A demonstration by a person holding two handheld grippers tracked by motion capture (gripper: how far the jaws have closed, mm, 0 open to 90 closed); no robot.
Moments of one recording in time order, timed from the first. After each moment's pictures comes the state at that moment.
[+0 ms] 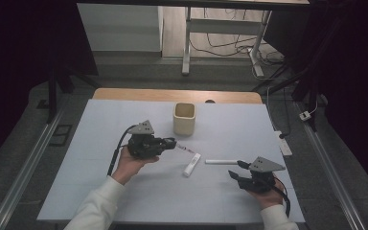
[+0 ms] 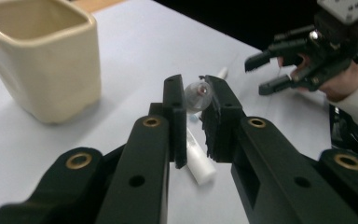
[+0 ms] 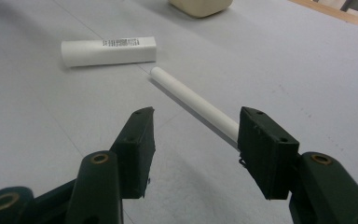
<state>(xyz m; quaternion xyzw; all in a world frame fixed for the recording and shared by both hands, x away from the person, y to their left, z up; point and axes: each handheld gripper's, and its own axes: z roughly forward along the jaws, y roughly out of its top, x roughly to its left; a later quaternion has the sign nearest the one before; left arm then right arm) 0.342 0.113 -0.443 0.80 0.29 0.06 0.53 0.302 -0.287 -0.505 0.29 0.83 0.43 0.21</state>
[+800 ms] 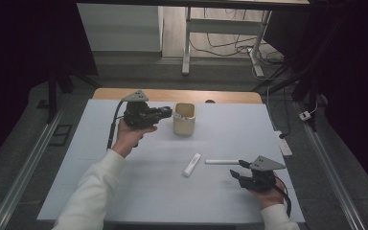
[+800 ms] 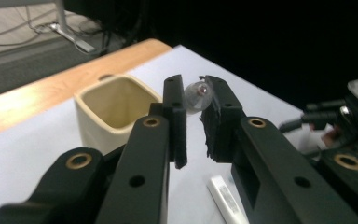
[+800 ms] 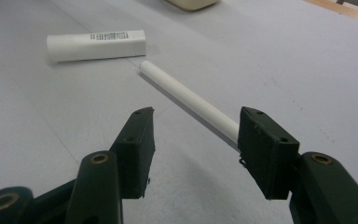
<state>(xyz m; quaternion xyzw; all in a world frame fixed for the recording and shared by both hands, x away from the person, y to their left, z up) 0.393 0.133 -0.393 0.75 0.33 0.10 0.56 0.307 -0.291 -0.507 0.30 0.83 0.42 0.21</state>
